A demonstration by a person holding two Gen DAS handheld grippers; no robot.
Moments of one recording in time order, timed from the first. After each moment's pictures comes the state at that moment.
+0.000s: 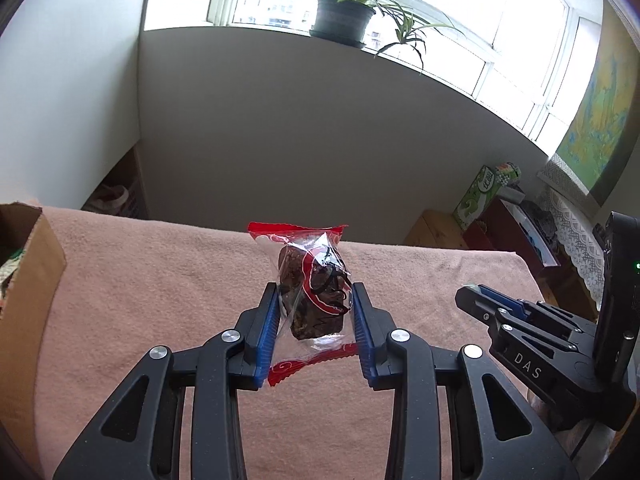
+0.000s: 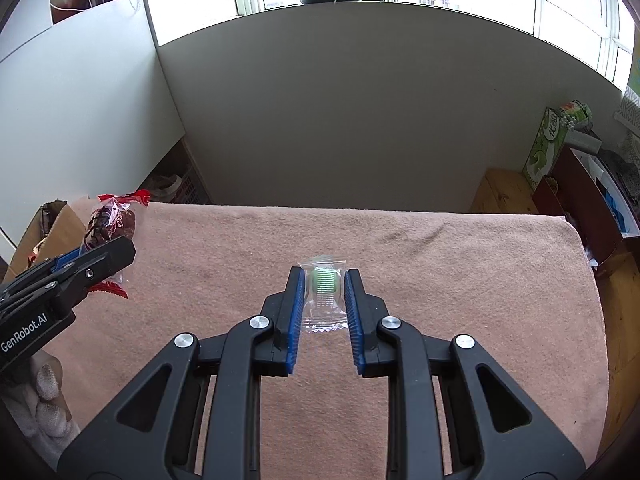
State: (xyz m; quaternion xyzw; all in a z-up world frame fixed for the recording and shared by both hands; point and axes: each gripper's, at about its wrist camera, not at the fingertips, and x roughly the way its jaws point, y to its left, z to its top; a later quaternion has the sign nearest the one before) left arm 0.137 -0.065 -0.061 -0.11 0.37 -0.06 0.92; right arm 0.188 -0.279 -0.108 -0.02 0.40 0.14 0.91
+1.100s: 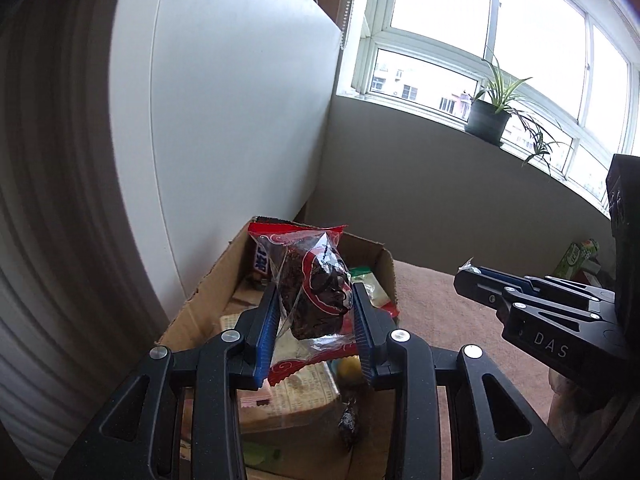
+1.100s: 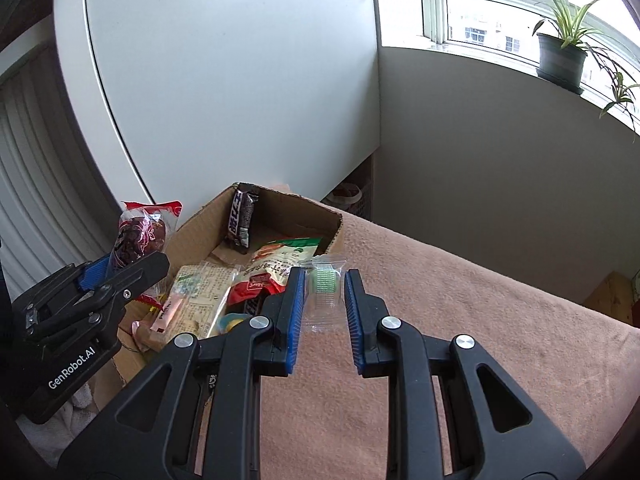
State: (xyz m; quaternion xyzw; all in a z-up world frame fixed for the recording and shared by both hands) left arm 0.004 0.157 -0.031 -0.12 0.28 0.14 0.94; right arm 0.094 0.014 -0.068 -0.09 0.35 0.36 0.86
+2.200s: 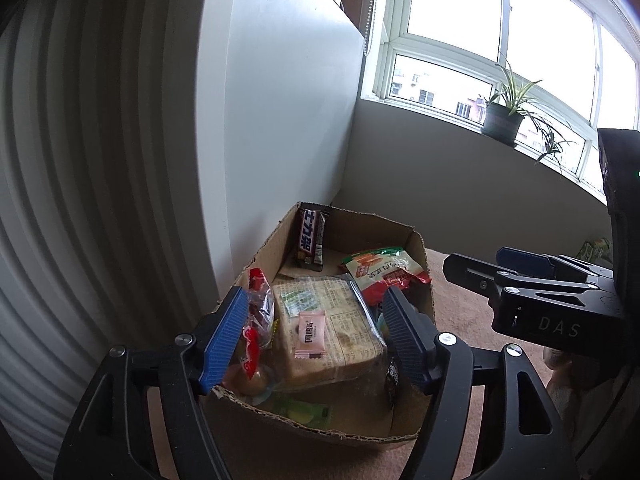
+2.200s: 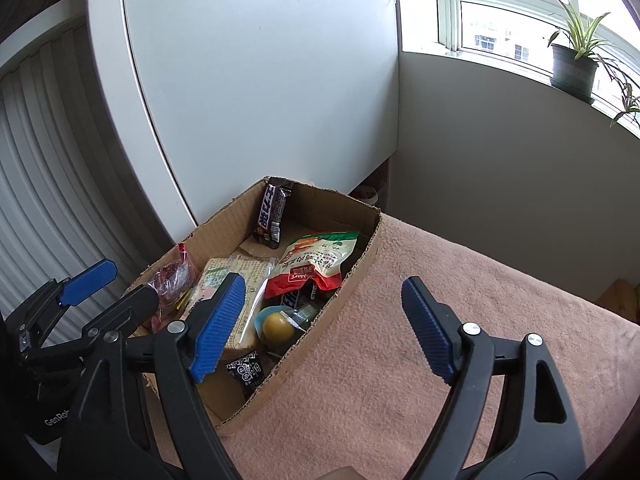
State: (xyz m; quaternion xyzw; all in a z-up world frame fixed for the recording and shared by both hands) left arm -0.041 0.159 -0.038 -0.11 0.27 0.17 0.94; right arm 0.069 0.012 -0.072 -0.10 0.34 0.36 0.86
